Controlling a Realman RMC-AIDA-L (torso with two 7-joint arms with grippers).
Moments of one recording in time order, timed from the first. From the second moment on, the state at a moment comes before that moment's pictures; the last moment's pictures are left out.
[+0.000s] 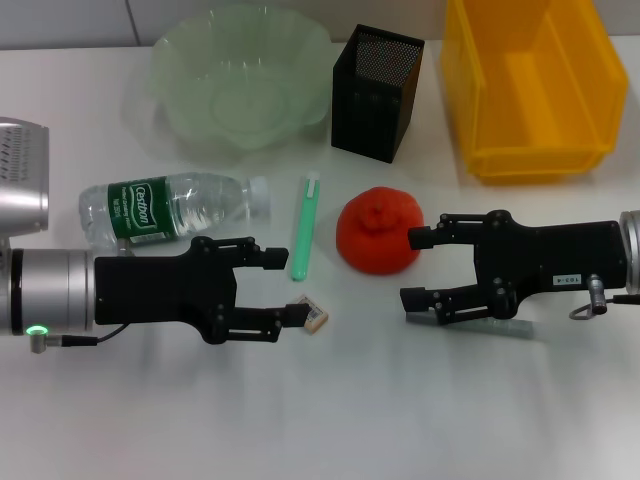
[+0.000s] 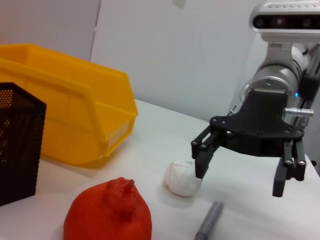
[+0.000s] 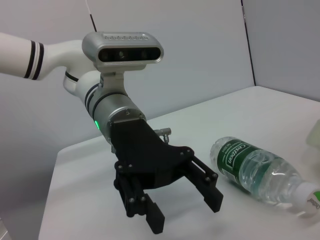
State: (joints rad) left arm -0.48 -2.03 1.07 0.54 1.77 1.53 -1.26; right arm 0.56 2.02 -0.90 -0.53 -1.91 -1.61 1.27
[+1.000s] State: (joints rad) left arm -0.54 -2.06 1.01 0.57 1.78 1.48 -1.24; right arm 0.54 2.01 -0.89 -0.52 -1.91 -1.60 1.28
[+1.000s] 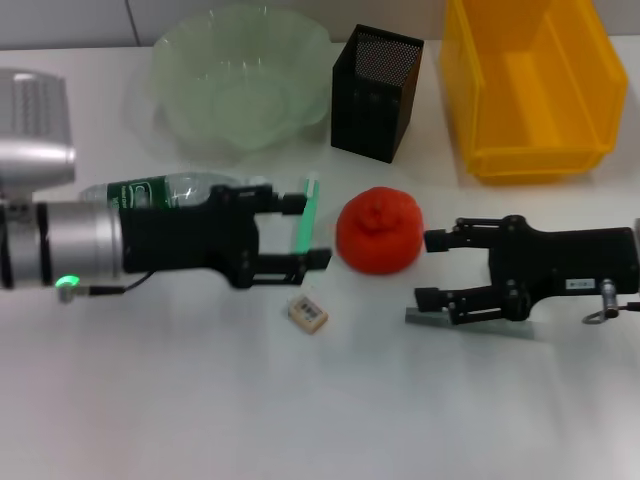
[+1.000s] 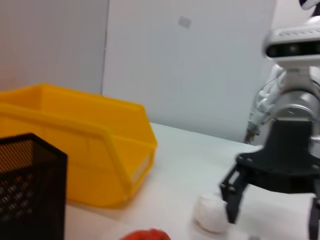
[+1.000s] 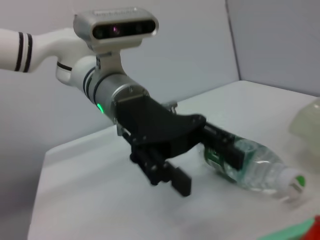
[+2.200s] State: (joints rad) left arm -0.71 -2.08 1.59 0.46 1.36 0.92 -1.25; right arm 0.48 1.97 -0.67 -0.54 -1.99 -1.58 1.28
